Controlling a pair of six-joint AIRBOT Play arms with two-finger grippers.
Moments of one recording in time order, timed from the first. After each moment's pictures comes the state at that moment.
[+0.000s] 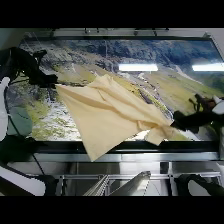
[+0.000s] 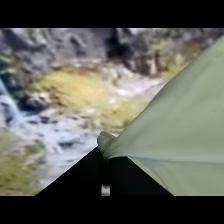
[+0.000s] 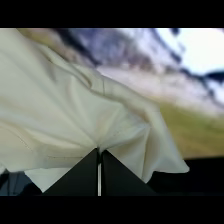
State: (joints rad) left arm 0.09 -1.83 1.79 -1.71 1.37 1.77; right arm -0.21 -1.09 0.63 -1.12 1.09 1.61
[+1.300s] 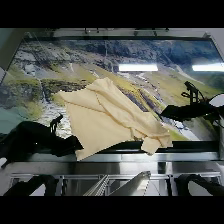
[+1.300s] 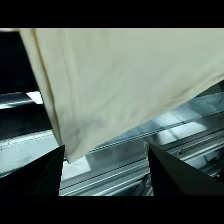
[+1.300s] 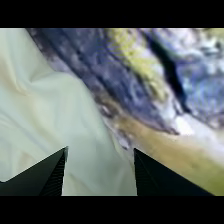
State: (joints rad) left arm -0.06 -0.99 0.40 -2.18 1.20 1.62; right arm -0.15 -1.18 0.75 -0.94 1.04 1.22
